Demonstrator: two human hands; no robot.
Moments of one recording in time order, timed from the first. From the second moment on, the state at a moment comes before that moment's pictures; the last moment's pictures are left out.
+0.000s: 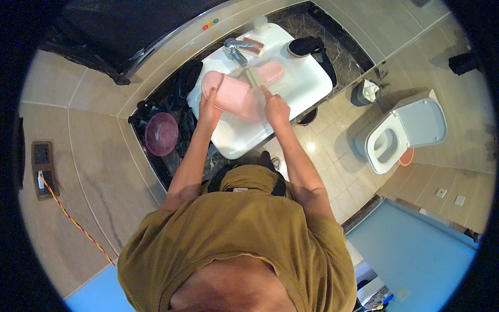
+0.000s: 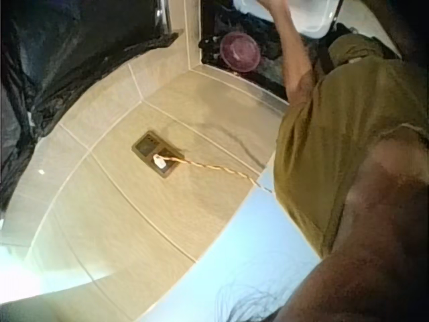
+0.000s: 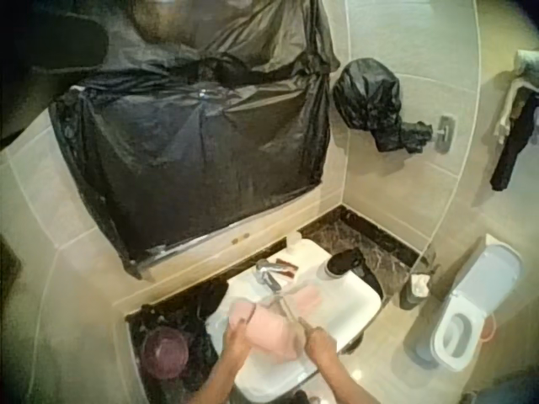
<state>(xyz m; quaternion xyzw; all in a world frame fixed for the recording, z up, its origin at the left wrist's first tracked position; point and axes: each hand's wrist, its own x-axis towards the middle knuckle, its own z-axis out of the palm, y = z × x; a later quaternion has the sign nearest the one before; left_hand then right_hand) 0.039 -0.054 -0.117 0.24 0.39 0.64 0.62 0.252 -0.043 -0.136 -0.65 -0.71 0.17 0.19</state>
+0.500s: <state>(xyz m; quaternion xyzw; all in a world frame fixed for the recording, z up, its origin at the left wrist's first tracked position) -0.038 -0.121 -0.164 0.10 0.44 0.70 0.56 0.273 -0.076 -0.159 -0.67 -0.67 0.22 0.23</state>
